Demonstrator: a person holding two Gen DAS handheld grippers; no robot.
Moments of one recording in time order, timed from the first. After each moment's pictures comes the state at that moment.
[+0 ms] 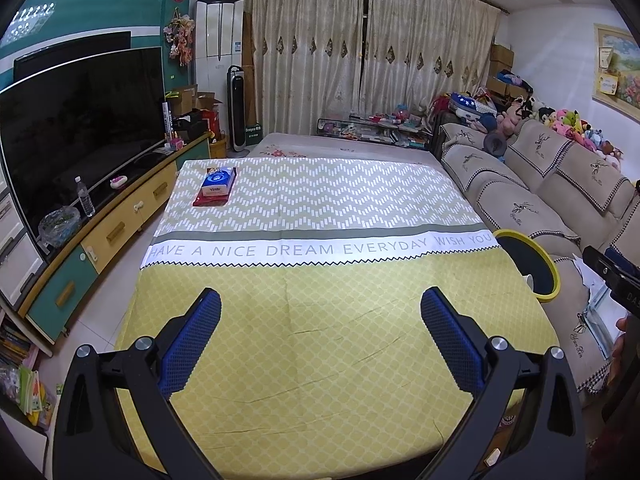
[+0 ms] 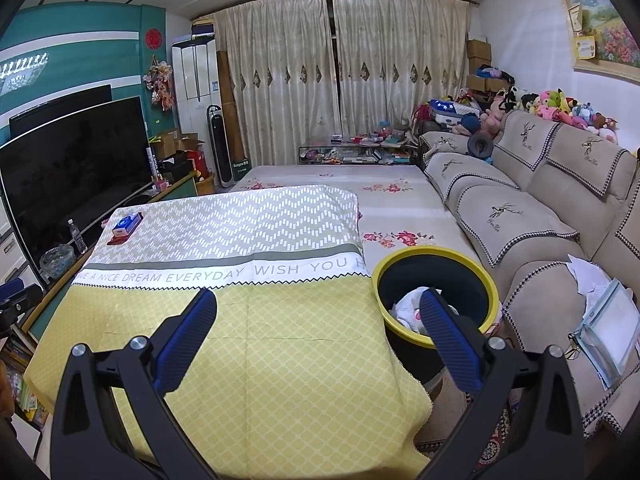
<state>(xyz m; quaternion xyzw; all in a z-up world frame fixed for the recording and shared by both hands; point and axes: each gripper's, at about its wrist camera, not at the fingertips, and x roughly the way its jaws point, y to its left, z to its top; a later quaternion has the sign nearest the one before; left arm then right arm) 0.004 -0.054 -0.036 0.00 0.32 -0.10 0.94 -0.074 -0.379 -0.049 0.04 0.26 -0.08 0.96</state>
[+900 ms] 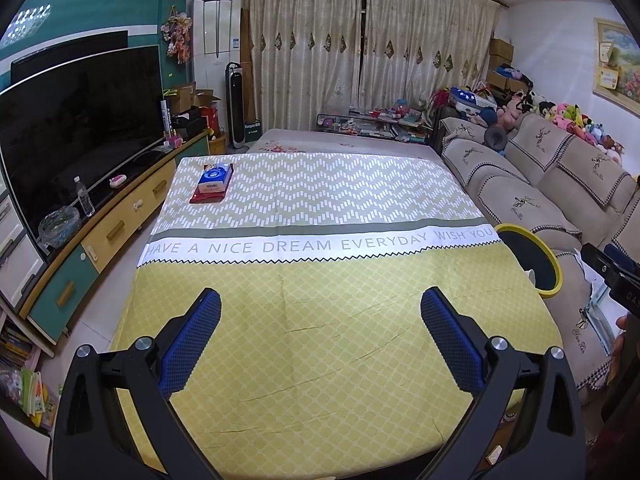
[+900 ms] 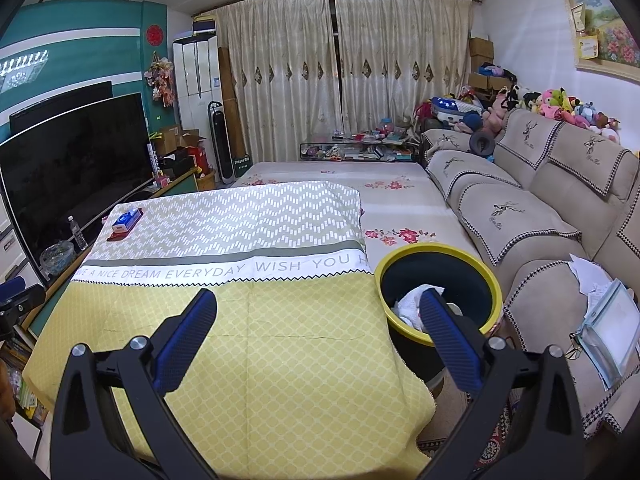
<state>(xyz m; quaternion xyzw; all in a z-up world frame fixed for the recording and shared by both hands) 0.007 -0.061 -0.041 0.01 0.33 -0.10 0.94 -0.070 -0.376 -0.053 0.04 0.26 -0.08 0.96</state>
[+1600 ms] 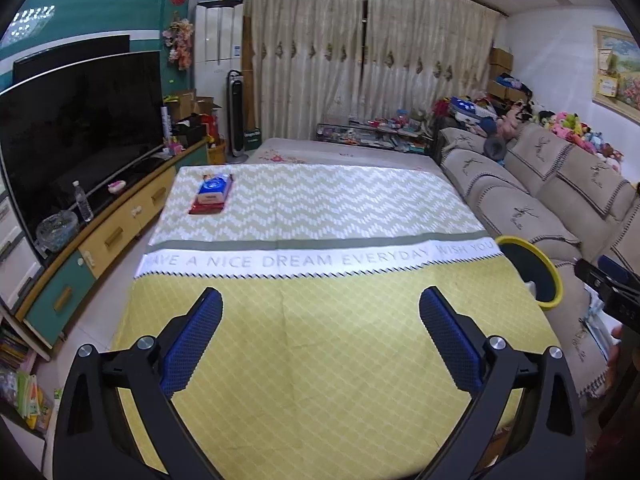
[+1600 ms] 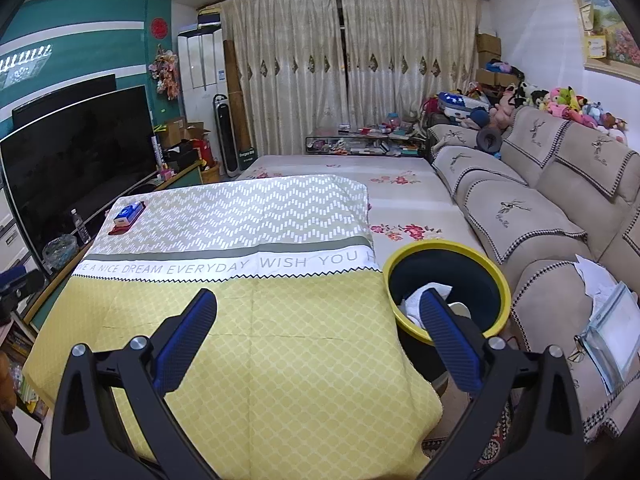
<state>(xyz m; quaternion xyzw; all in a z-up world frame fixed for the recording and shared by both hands) 0.025 -0.056 -0.038 0.00 0.31 -0.09 0.94 -0.053 -0.380 -0.059 0.04 0.28 -0.06 0.96</state>
